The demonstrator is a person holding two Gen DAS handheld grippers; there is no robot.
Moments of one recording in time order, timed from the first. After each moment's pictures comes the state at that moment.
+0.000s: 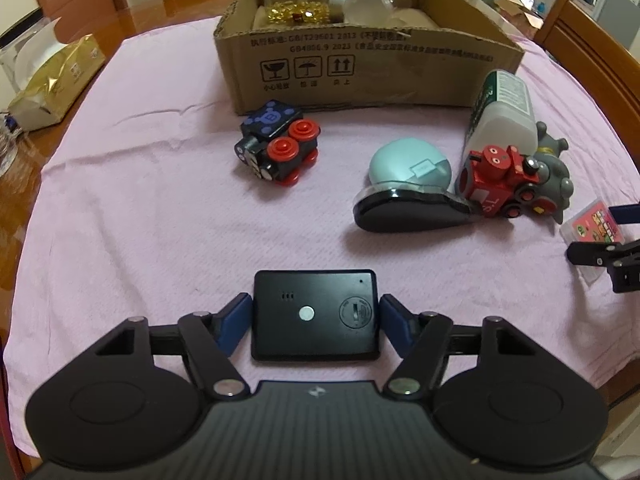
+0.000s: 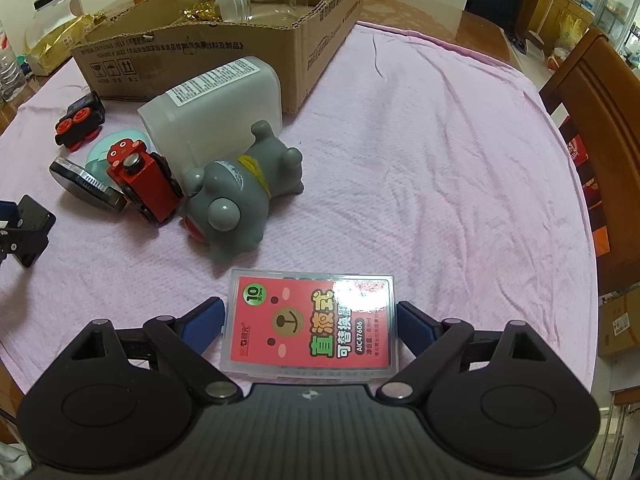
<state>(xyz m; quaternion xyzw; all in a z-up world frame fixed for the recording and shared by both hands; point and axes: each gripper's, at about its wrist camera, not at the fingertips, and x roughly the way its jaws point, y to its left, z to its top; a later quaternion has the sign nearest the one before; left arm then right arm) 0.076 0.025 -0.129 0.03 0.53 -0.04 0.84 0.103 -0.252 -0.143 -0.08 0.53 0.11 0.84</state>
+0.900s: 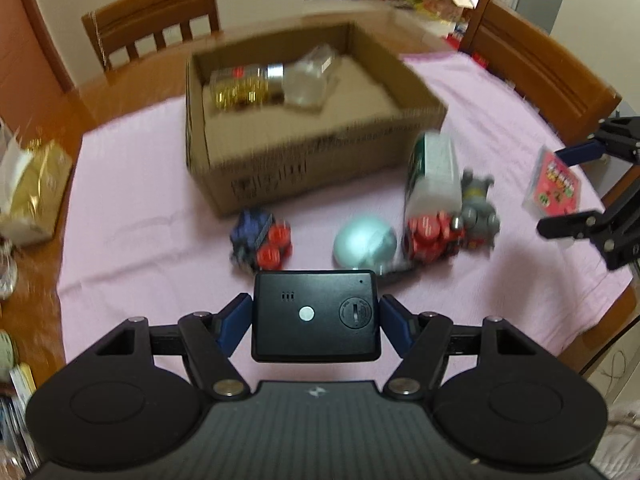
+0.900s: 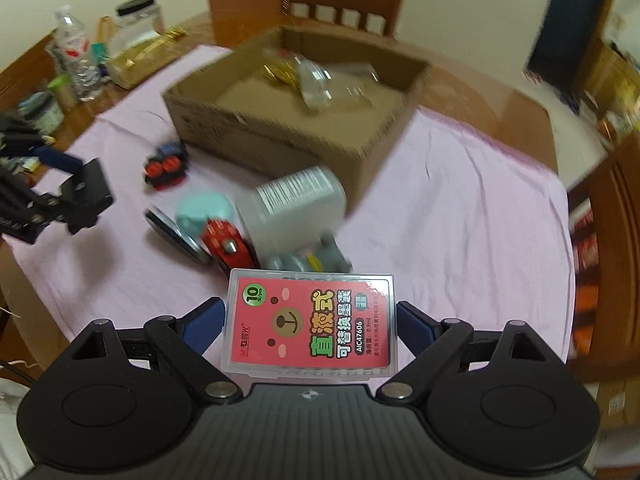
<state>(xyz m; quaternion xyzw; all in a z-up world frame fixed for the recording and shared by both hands) 0.106 0.024 -0.037 0.09 0.51 -0.14 0.85 0.114 -0.232 -0.049 -0.13 0.48 0.22 0.84</state>
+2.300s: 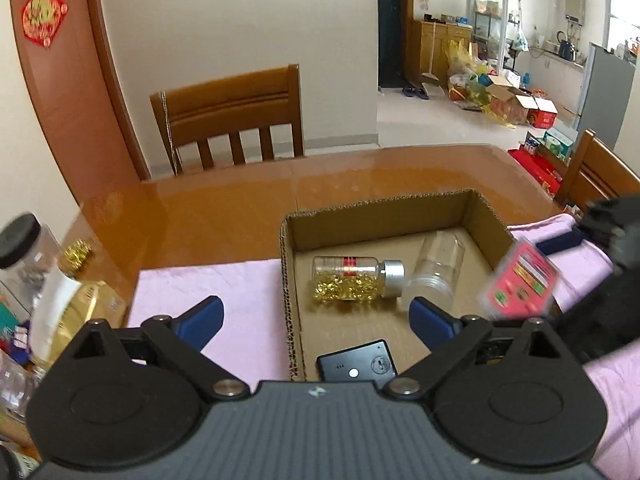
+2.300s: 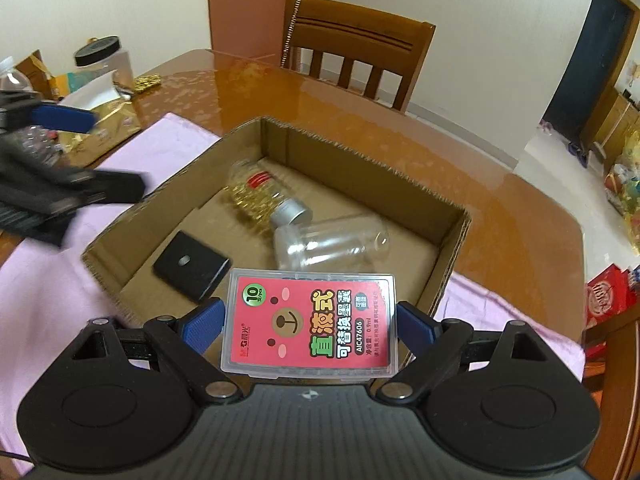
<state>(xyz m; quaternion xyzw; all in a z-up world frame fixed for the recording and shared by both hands) 0.251 0.050 0.000 0.06 0.38 -0.05 0.92 0.298 -0.152 -0.039 -0.16 0.45 0.22 0.85</state>
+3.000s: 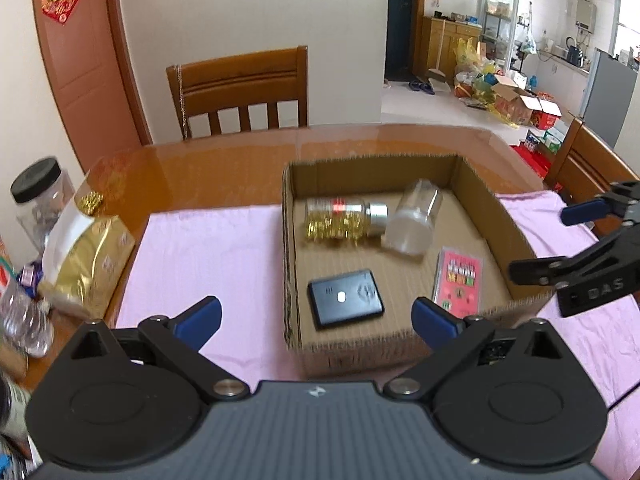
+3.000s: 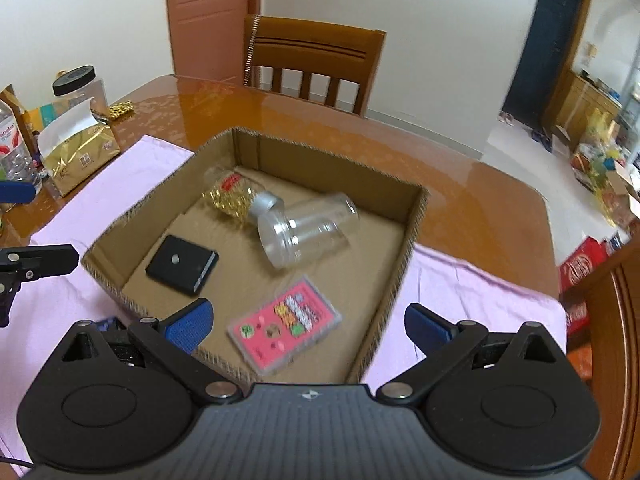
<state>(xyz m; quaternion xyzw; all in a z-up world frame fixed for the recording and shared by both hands) 0.188 0.053 -0.018 0.03 0.40 -0.03 0.92 0.248 -0.176 -0.031 -0.11 0.43 0.16 0.88</state>
